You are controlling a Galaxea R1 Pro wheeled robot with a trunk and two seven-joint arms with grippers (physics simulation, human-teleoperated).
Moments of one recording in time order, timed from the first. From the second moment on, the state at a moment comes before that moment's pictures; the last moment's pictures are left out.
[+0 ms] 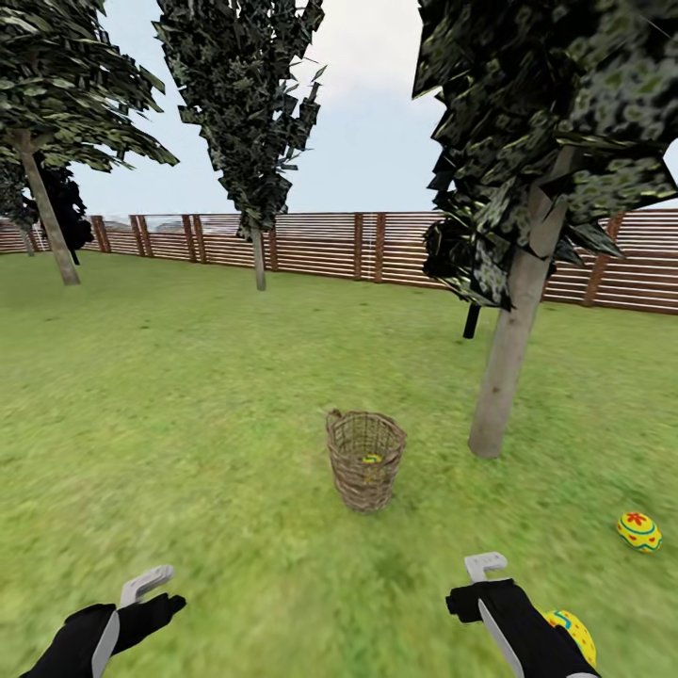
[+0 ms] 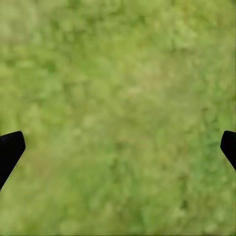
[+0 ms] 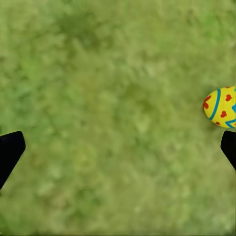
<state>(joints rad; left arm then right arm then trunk) -0.47 0.12 0.63 -0.53 -0.20 0.47 -0.25 -0.44 -0.07 0.10 -0.65 0.02 0.53 -0.03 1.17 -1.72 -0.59</state>
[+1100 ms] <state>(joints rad) -0.47 0.12 0.64 -0.52 -0.19 0.39 -0.24 -0.44 -0.07 0.11 -0.64 0.02 0.53 -0.03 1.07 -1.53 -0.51</state>
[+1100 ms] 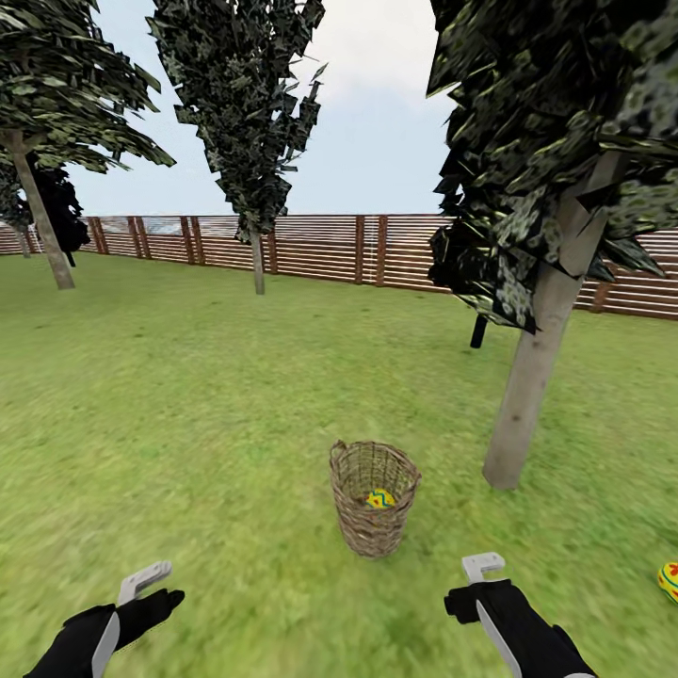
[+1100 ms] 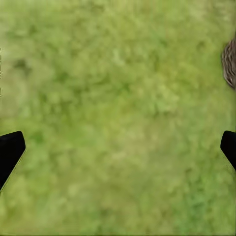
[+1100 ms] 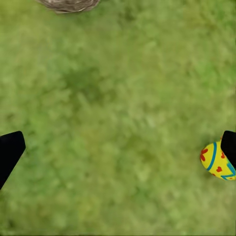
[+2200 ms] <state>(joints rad) -0.47 0.11 0.63 -0.52 -0.19 0.40 -0.26 -0.44 -0.07 0.11 -0.64 0.02 0.53 -0.03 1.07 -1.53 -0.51</state>
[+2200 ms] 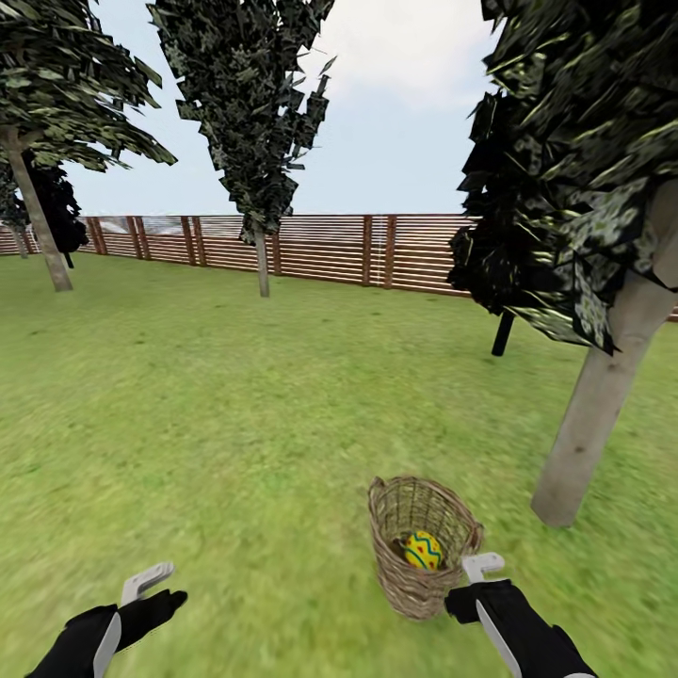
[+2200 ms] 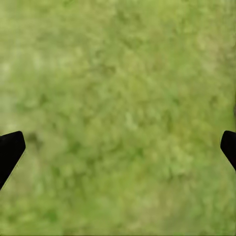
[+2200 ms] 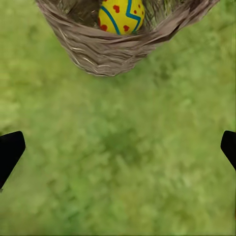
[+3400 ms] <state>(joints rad) -0.47 0.11 0.63 -0.52 -0.19 0.40 -0.26 -0.44 -0.07 0.11 -0.64 0.02 0.52 -0.03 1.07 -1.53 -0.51</state>
